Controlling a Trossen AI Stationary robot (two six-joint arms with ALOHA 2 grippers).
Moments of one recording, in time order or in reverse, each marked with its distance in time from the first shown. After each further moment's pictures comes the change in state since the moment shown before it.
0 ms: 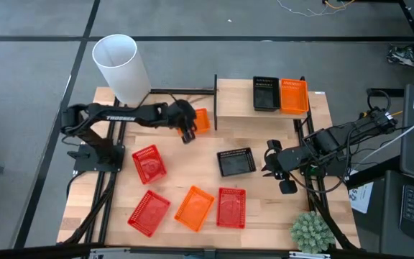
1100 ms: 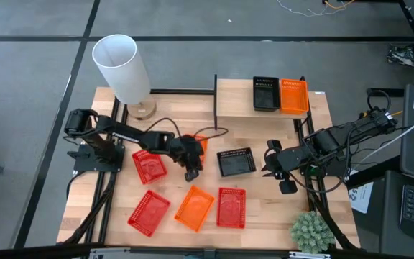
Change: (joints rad) left arm -0.359 0.083 -0.057 0.211 0.308 -0.478; right arm 0.000 0.000 0.000 0.002 0.000 0.002
